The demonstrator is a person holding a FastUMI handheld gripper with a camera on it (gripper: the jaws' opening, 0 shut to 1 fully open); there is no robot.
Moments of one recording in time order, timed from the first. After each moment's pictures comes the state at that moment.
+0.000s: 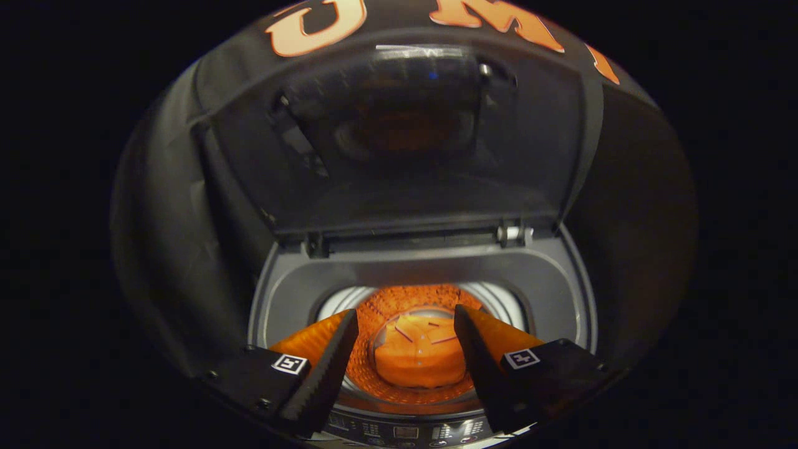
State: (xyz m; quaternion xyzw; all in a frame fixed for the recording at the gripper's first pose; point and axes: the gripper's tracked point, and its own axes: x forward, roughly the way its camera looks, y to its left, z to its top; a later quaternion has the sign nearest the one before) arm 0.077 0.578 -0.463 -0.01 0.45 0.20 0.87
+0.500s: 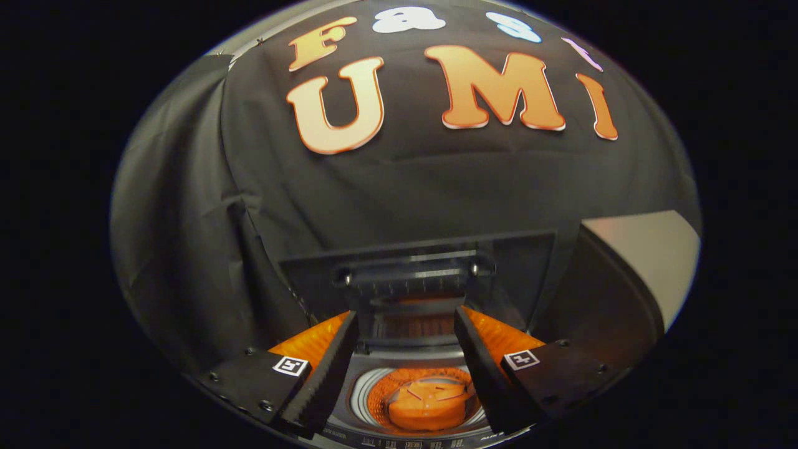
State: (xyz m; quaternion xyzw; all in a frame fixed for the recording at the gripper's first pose) arm 0.142 0.593 -0.300 0.03 0.28 0.22 0.93
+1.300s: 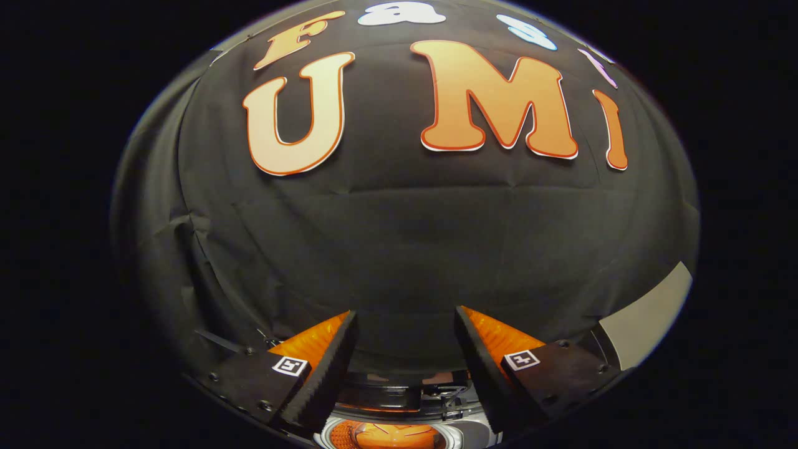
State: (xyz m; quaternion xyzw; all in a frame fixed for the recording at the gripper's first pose) arm 0.309 0.598 -0.315 0.00 0.27 0.18 0.95
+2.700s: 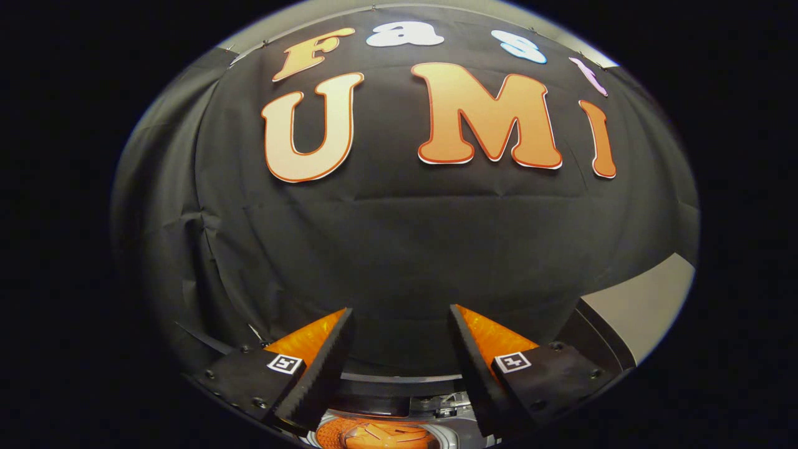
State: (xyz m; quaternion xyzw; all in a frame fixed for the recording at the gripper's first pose) arm 0.258 0.574 -0.314 0.00 0.20 0.18 0.96
